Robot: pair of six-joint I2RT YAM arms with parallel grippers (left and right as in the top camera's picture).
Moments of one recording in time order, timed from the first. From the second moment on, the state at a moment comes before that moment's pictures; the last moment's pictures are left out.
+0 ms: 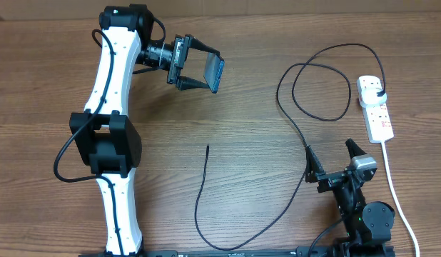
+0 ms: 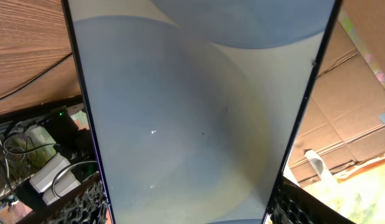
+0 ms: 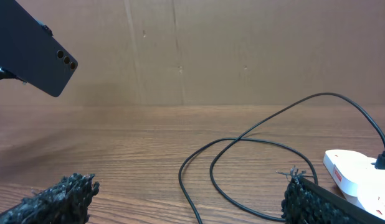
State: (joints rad) left arm -0.08 2.36 2.34 -1.68 1.28 -0.75; right arm 0.03 0.01 0.02 -0.02 -0.17 0.09
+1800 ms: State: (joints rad) left arm -0.16 2.36 2.34 -1.67 0.49 -0.87; right arm 0.03 0.01 0.02 -0.02 -0.17 0.09
